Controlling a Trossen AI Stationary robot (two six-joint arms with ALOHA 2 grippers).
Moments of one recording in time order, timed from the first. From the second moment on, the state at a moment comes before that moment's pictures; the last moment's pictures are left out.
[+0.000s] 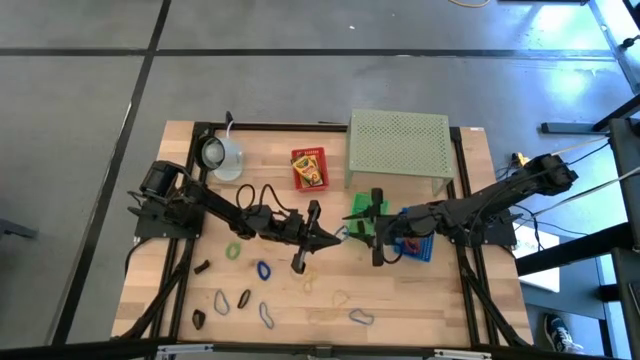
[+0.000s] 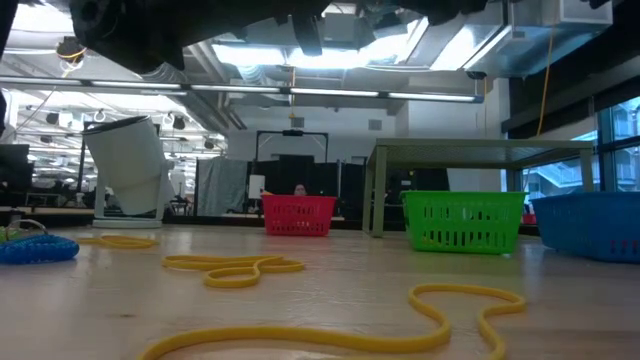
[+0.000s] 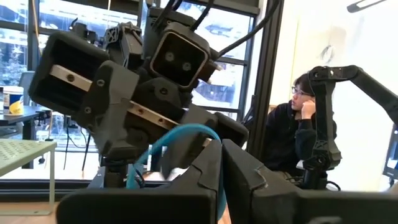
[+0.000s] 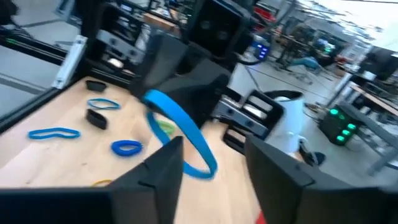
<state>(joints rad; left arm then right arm) -0.23 1.78 0.77 1.30 -0.05 -0.11 0.37 1.30 0.70 0.43 0.38 -0.30</state>
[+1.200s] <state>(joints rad) -0.25 1.78 0.77 1.01 -0.54 -0.25 0.23 1.23 0.70 -0.40 0.38 0.26</state>
